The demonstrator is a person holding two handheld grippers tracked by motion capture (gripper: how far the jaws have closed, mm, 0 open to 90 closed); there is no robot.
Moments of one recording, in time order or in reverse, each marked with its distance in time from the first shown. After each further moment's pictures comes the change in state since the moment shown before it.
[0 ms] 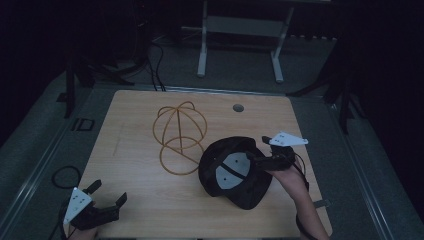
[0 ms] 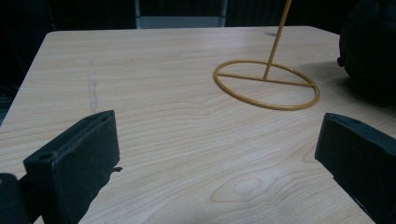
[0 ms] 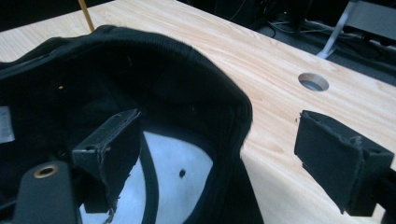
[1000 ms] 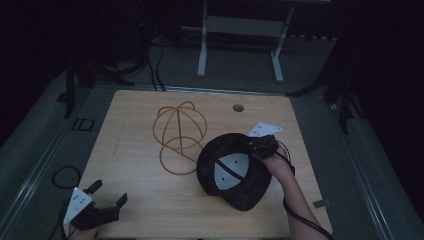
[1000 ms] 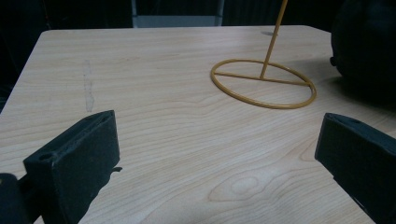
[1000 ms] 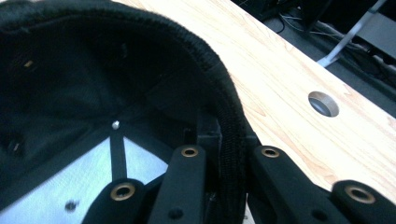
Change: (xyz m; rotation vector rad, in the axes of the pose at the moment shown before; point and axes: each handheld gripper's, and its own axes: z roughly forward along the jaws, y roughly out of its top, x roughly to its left) left arm 0.000 -0.001 0.000 0.003 -0.011 0.000; right arm 0.003 0.024 0.045 0.108 0.001 -0.199
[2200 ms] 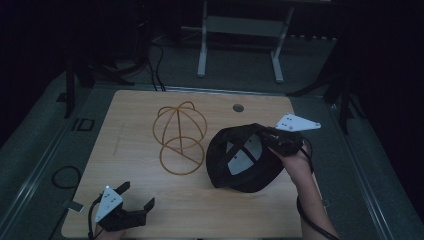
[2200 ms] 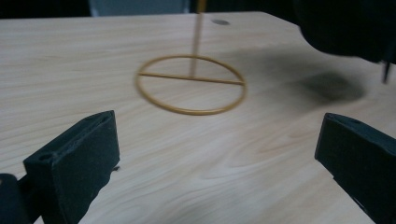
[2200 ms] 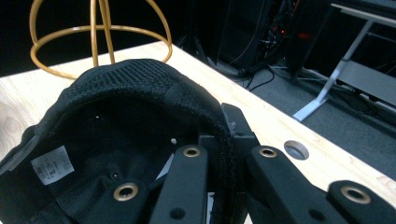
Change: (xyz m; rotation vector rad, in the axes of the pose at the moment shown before) left arm -0.078 0.027 0.026 0.112 -0.134 0.025; right arm -0.005 0.036 -0.089 -0.231 0.001 0.088
